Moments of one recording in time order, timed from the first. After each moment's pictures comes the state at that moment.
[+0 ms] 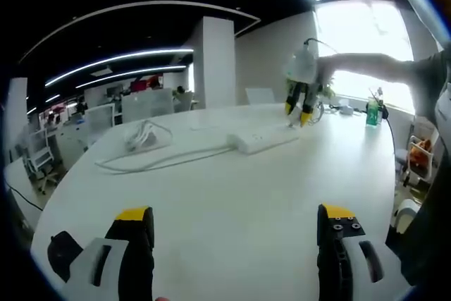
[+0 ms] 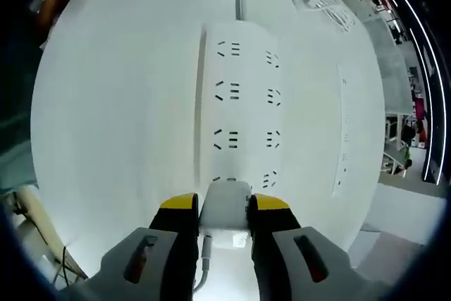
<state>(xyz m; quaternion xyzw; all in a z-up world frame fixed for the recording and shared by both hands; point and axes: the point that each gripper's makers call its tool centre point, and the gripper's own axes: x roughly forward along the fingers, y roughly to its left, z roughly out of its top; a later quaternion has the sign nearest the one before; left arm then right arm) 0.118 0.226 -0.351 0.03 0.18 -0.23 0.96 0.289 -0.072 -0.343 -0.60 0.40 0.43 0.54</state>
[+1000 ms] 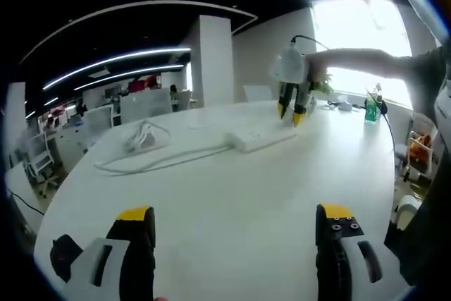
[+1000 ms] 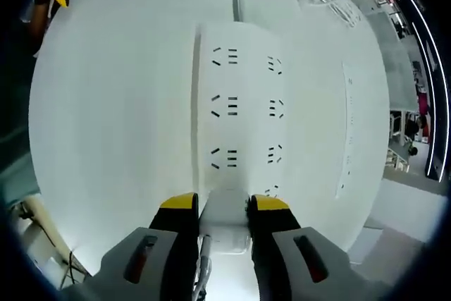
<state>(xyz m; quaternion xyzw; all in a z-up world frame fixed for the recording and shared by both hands) 0.116 0.224 -0.351 0.04 0.19 -0.23 0.95 0.295 -0.053 -0.352 -0.59 0.42 0.43 0.54</state>
